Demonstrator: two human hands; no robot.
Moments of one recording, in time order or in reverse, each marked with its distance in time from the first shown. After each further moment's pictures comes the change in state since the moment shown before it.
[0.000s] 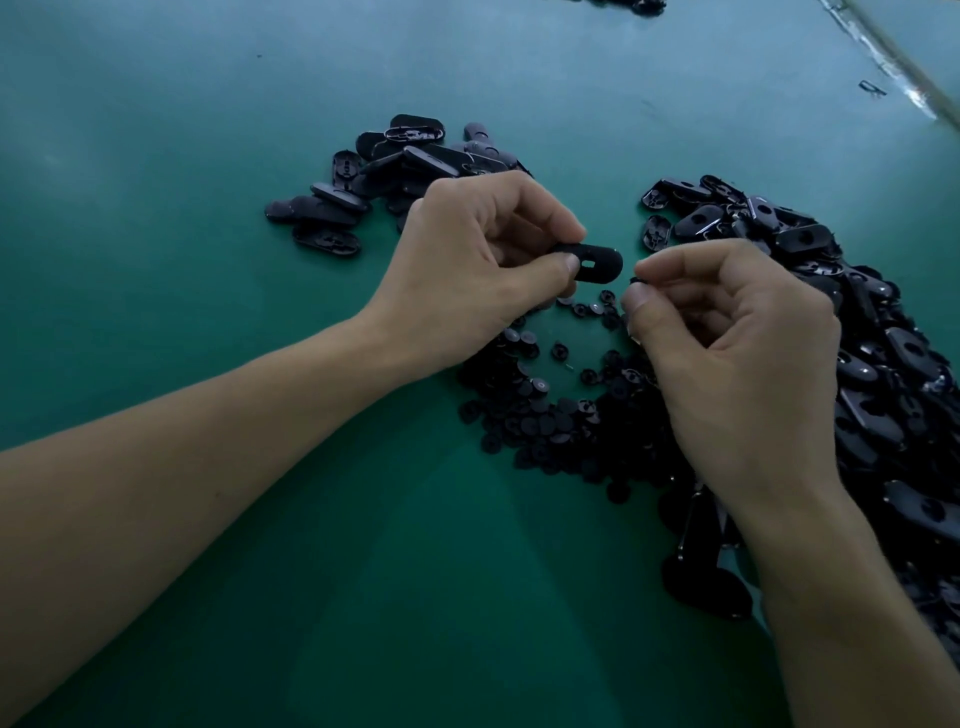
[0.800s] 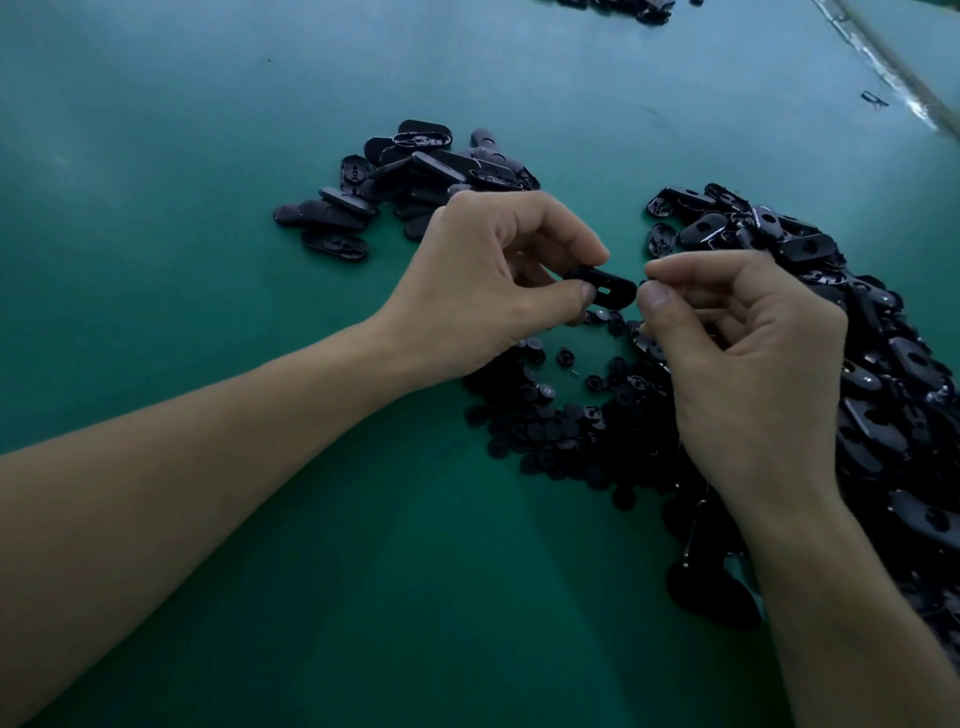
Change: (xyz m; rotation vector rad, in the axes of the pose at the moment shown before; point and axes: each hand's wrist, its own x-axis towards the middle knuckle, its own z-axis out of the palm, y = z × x) left_hand -0.002 0.004 -0.001 -0.010 -0.092 0.015; right_hand 0.003 0.008 0.003 0.110 0.054 0.035
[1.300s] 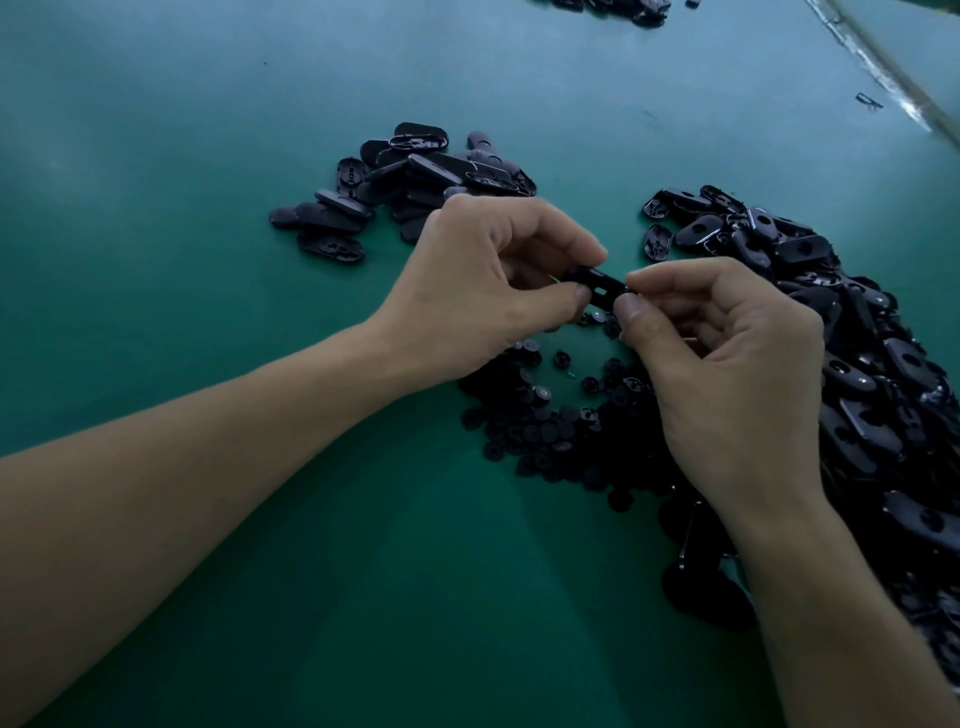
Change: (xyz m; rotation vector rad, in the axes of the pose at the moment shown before) left_hand -0.001 -0.002 0.000 0.000 0.013 -0.017; right_hand -0.004 -0.003 0.001 -0.017 -0.057 0.001
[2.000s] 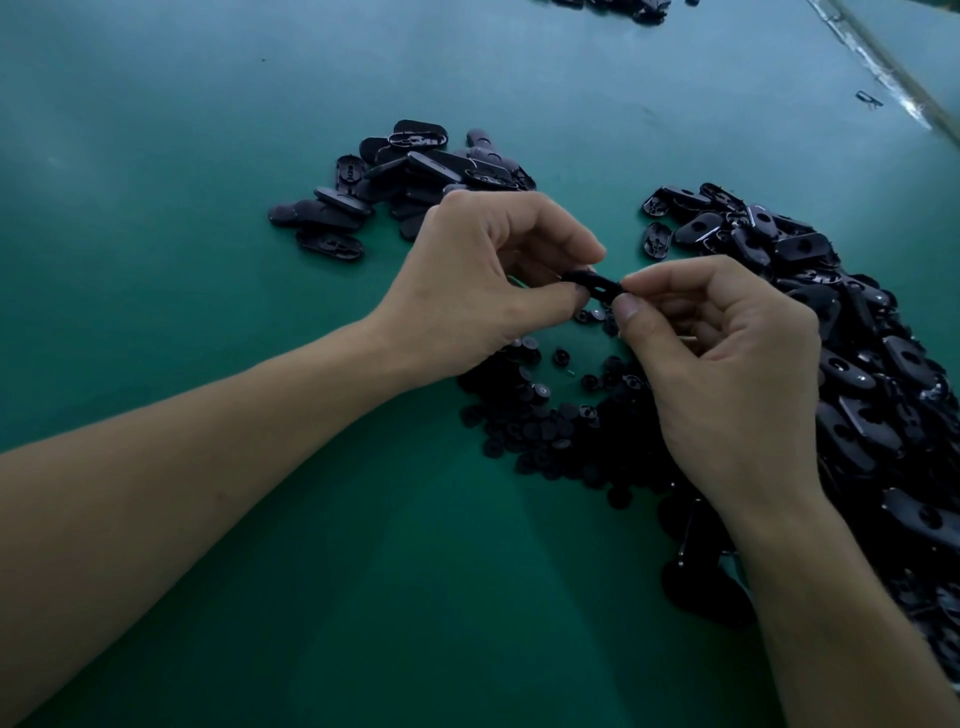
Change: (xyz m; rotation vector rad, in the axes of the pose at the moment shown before) left_hand 0.002 -0.003 -0.001 0.001 -0.009 0.029; right_hand 0.000 0.000 0.001 0.005 -0.010 -0.006
